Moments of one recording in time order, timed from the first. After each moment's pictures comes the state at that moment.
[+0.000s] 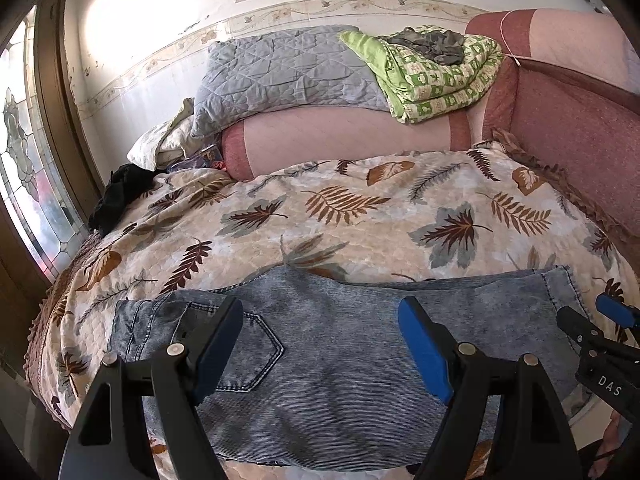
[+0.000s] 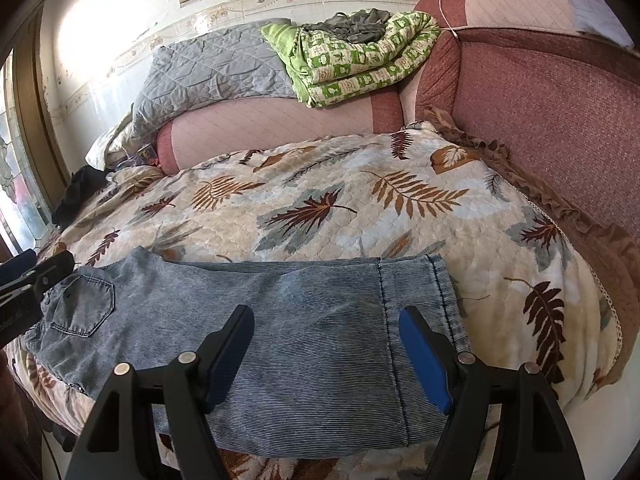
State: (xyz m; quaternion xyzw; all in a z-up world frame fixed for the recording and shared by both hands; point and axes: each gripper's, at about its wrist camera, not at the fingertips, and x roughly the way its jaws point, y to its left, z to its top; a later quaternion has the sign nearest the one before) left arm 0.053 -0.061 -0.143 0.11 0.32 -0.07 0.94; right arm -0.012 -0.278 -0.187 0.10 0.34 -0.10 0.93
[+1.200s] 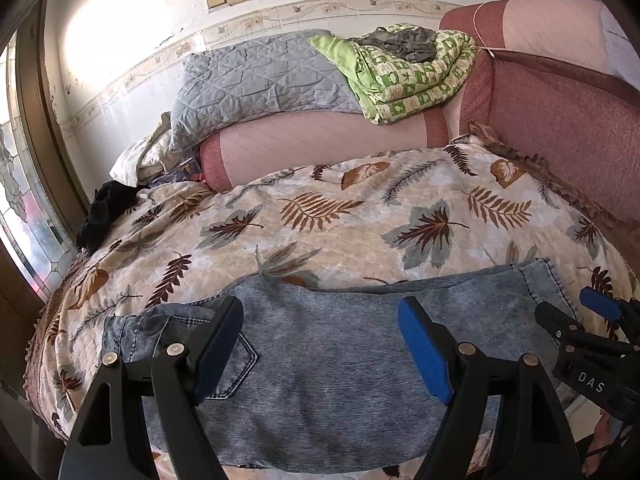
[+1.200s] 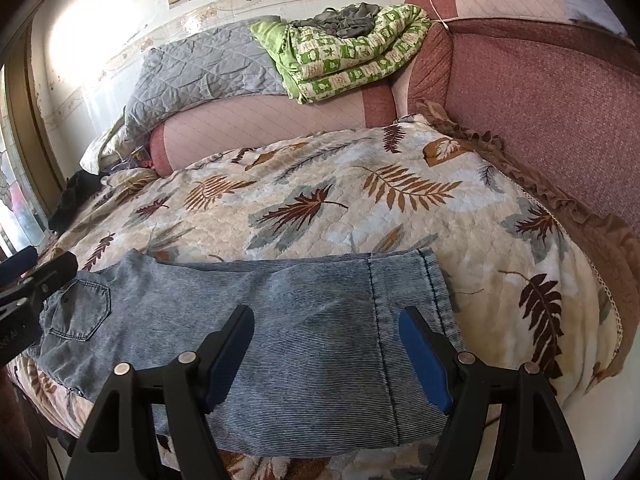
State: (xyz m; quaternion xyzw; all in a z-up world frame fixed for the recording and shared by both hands) left arm 0.047 -0.088 -0.140 0.13 0.31 -0.10 0.94; right arm -0.012 -0.287 -0.190 0.11 0.35 -0.10 0.93
